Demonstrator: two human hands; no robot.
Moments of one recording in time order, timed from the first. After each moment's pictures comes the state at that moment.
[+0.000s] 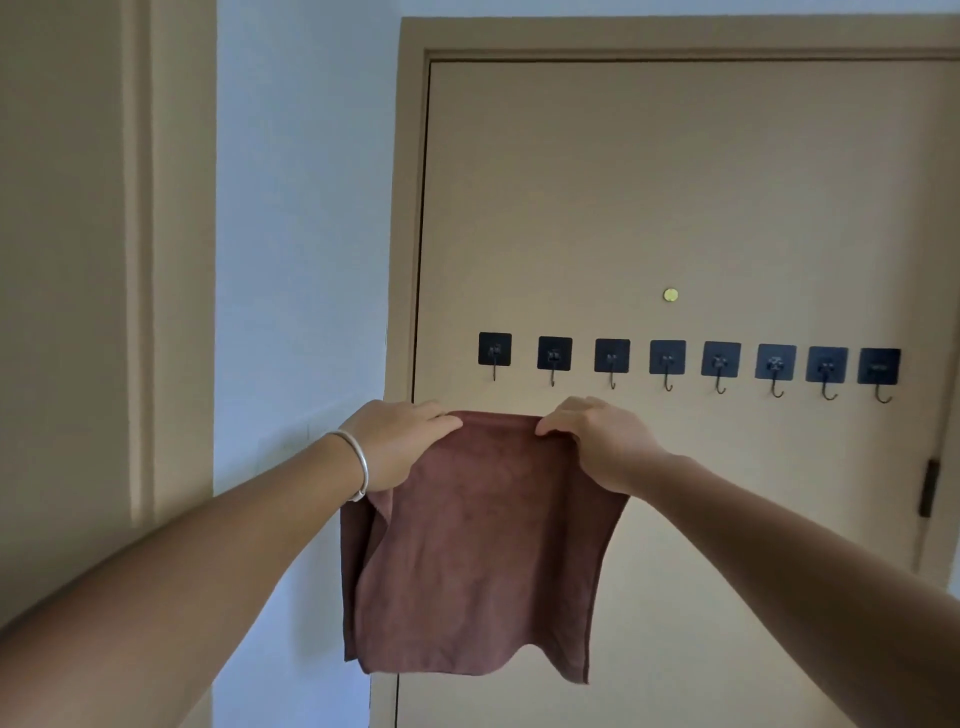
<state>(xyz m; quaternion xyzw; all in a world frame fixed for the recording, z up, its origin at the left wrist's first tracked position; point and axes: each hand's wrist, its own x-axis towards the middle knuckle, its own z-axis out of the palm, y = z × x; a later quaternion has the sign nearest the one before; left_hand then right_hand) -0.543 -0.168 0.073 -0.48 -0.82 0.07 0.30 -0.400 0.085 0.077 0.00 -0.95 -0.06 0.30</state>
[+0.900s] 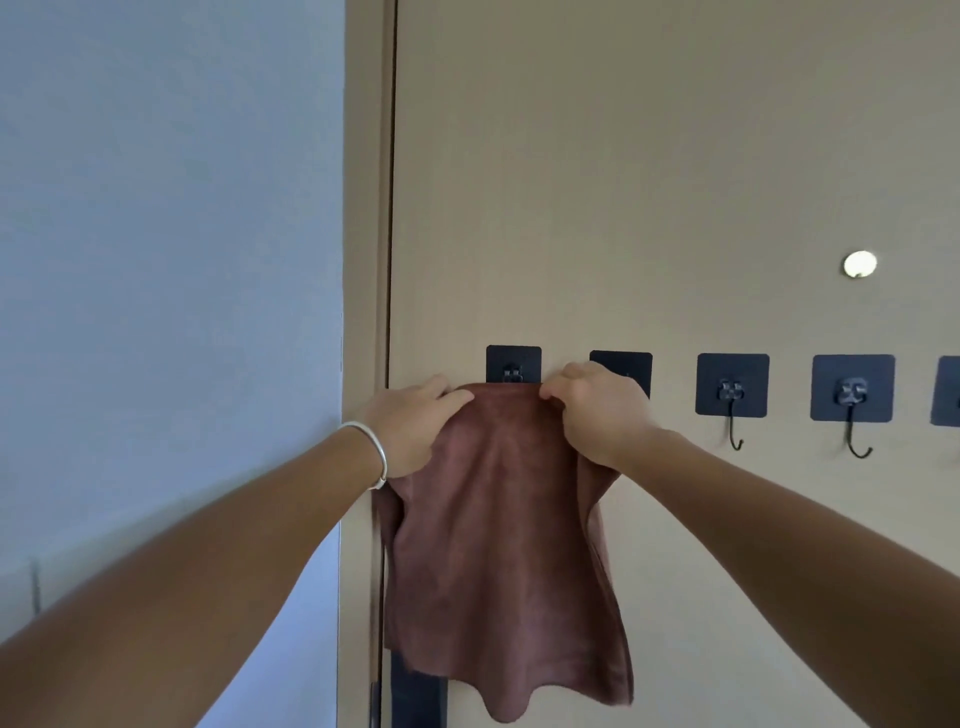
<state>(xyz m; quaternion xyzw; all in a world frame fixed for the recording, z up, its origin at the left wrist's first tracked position) -0.805 0.011 0.087 -0.41 -0.85 -0.01 0.32 -0.691 0.241 0.107 0.01 -0.92 -0.10 0.37</state>
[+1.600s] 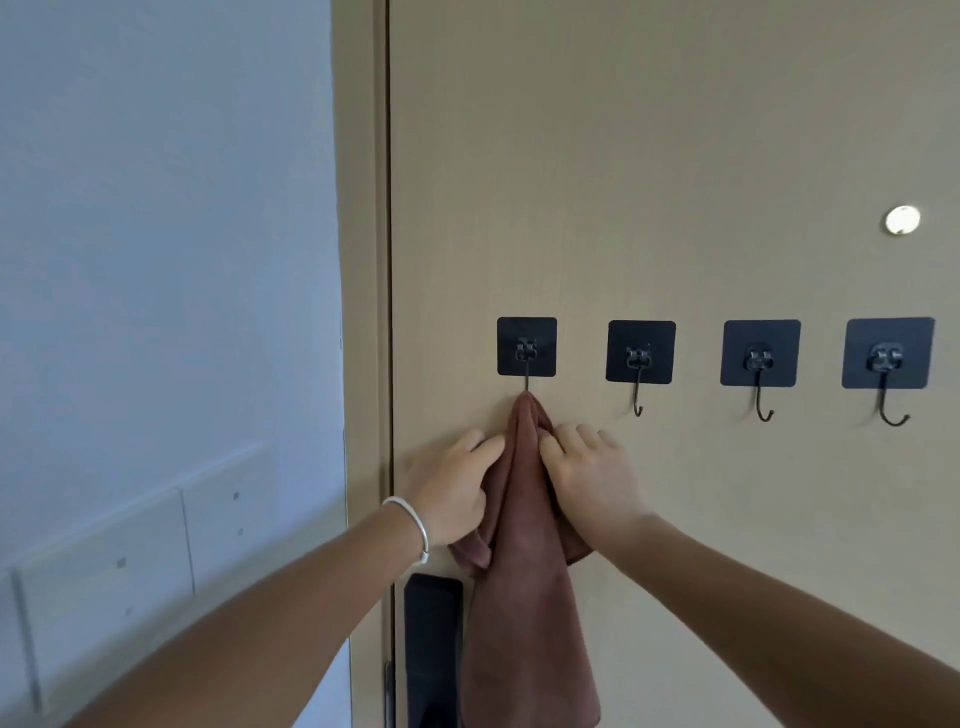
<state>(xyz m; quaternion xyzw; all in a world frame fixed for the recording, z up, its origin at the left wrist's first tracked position) -0.785 0.040 0.004 -0.47 -0.82 -0.20 0.25 -0.692 0.206 0.014 0.00 -0.86 -0.22 0.46</state>
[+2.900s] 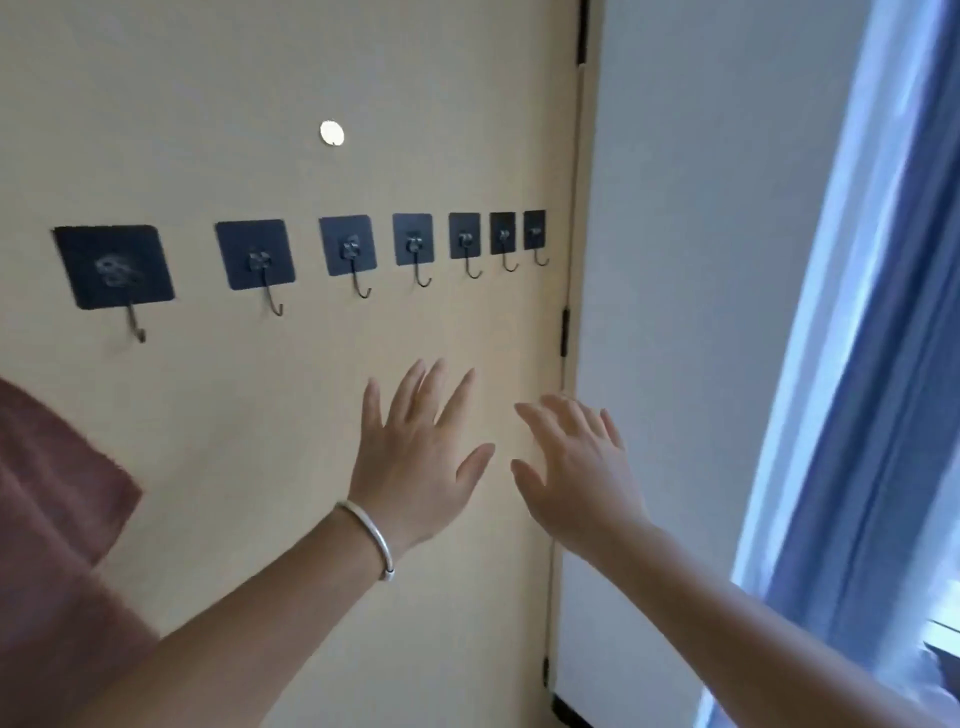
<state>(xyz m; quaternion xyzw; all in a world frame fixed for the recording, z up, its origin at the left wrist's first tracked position) -0.518 0.196 -0.024 -0.72 -0.60 -0.21 0.27 -0.338 0.212 -0.041 -0.52 -0.78 -0.12 0.32</state>
